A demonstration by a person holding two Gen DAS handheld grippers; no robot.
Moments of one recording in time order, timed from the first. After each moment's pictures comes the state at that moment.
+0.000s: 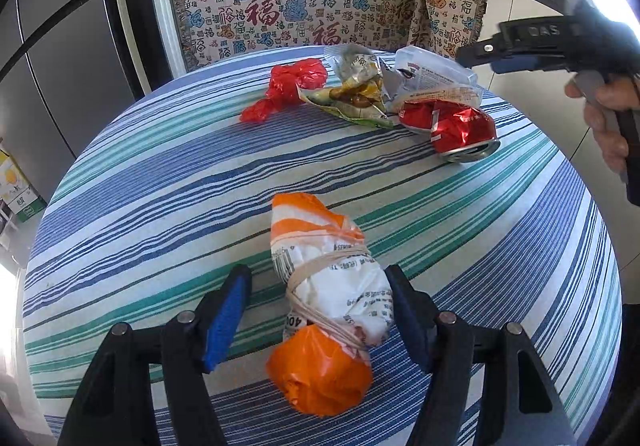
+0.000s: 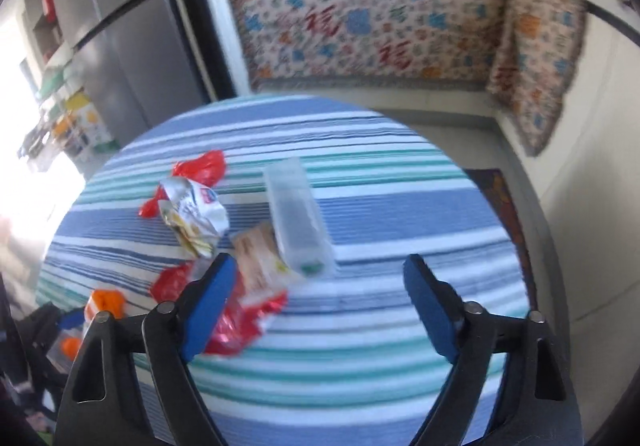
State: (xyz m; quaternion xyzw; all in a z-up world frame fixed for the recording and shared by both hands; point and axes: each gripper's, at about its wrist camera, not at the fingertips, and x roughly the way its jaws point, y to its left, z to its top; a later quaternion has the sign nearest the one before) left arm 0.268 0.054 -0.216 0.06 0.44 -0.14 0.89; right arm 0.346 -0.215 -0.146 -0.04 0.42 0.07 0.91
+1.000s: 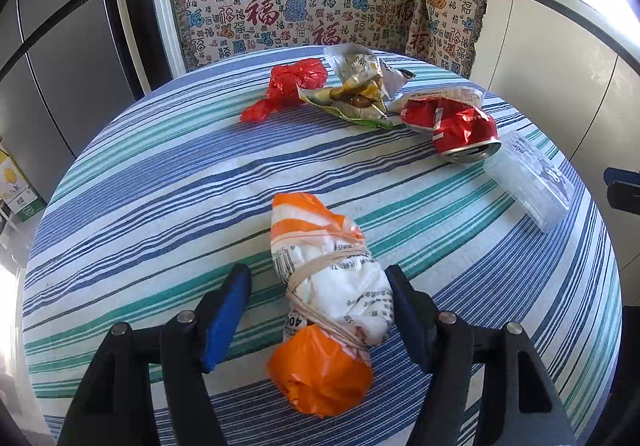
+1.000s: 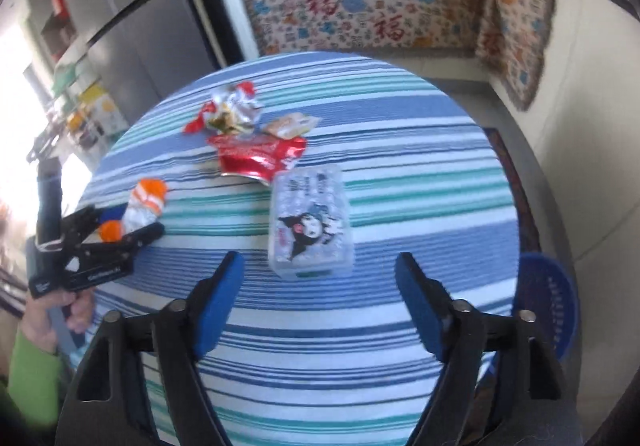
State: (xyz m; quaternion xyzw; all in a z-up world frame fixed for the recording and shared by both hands) left arm 0.267 0.054 -0.218 0.05 0.44 -0.14 0.89; right arm 0.195 -0.243 -0.162 0.00 0.43 0.06 0.90
